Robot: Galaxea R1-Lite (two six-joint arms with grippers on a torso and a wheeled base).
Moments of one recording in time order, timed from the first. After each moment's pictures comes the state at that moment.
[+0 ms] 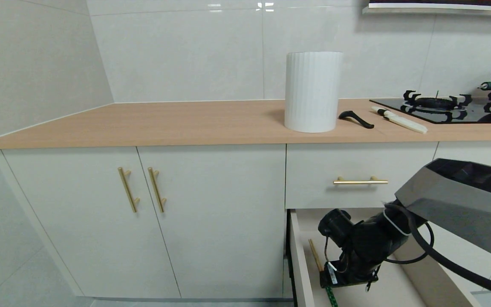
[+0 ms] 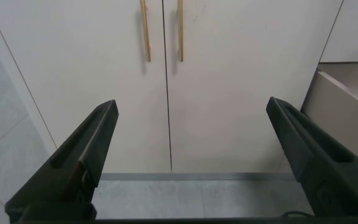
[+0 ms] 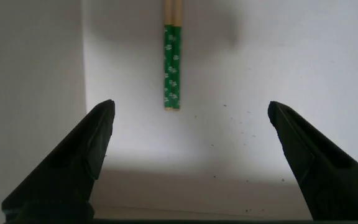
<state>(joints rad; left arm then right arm) 0.00 0.00 0.00 0.00 0.00 0.00 0.53 2.30 -1.08 0.10 -0.14 0.41</state>
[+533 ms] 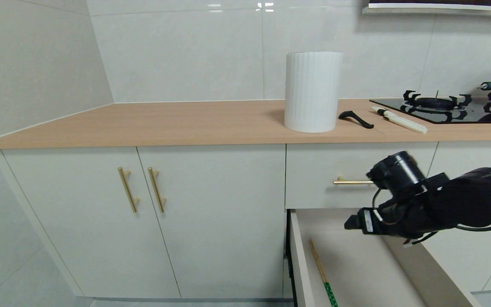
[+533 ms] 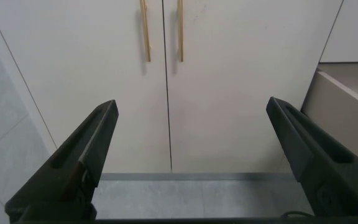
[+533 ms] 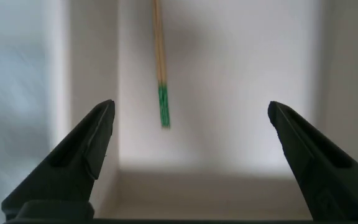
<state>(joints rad) 0.00 0.00 0.00 0.00 0.00 0.00 0.40 1.83 -1.00 0.10 -0.16 0.39</state>
